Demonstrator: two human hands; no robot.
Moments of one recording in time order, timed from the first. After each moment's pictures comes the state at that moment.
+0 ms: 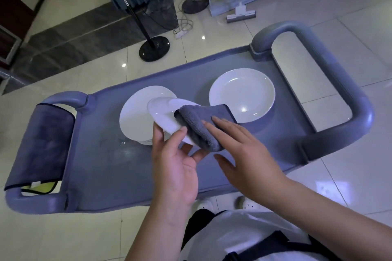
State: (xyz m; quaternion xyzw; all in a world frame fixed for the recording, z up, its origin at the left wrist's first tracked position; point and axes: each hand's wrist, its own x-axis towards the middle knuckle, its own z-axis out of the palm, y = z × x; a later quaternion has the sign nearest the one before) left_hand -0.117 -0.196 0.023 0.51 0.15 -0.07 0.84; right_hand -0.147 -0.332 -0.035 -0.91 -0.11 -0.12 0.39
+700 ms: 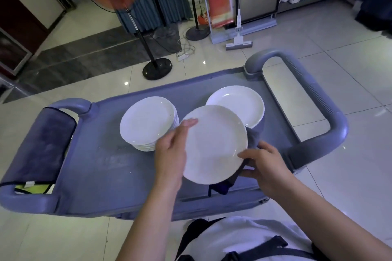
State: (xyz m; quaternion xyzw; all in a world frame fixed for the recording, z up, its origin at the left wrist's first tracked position) left_hand -0.119 -0.194 0.010 0.73 0.08 -0.01 0.68; right_hand -0.161 -0.373 -0.050 -0.50 0.29 0.08 0.81
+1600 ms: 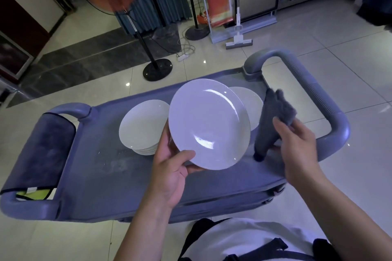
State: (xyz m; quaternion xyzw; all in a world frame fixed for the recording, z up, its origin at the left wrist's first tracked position) left_hand -0.122 -0.181 0.000 0.60 0.00 -0.15 0.79; right_hand -0.147 -0.417 -0.035 -0.56 0.30 -0.15 0.75
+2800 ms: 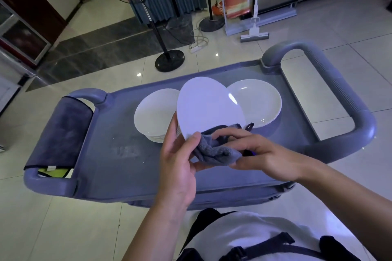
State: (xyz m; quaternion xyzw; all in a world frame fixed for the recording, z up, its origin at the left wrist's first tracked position) left_hand -0.148 -0.178 0.021 0.60 0.07 -0.09 0.80; right_hand -0.140 -0.371 -0.010 -0.70 -0.23 0.19 0.65
